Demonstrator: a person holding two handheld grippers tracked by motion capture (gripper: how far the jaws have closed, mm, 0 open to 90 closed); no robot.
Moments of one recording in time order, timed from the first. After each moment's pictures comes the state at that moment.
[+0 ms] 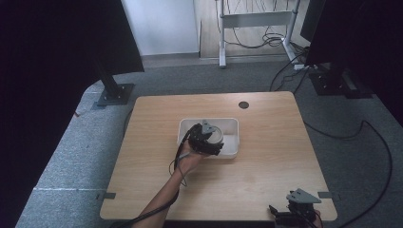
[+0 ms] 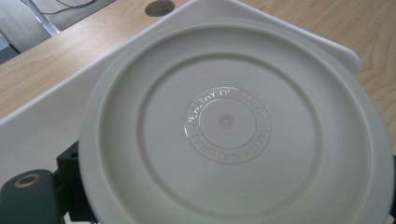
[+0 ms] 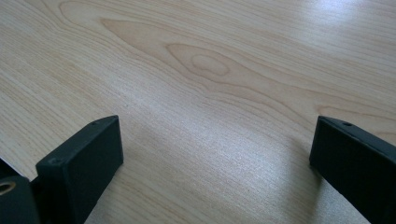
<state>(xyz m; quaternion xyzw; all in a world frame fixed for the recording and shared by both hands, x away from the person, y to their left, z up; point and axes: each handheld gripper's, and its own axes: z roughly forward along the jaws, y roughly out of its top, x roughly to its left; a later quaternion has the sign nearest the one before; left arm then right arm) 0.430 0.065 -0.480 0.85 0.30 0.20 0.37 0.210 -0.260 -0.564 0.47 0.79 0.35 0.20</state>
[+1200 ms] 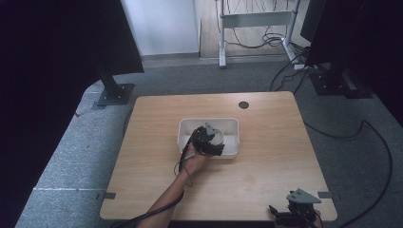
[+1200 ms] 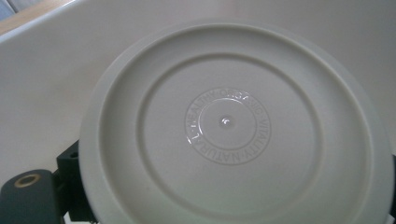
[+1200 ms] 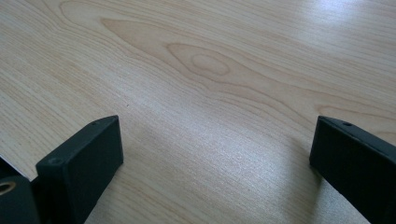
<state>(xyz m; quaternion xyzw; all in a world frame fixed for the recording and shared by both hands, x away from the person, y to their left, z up) 0.443 0.057 -0.514 0.85 0.34 0.20 0.34 0.210 -0.260 -0.564 0.47 0.79 0.35 0.20</state>
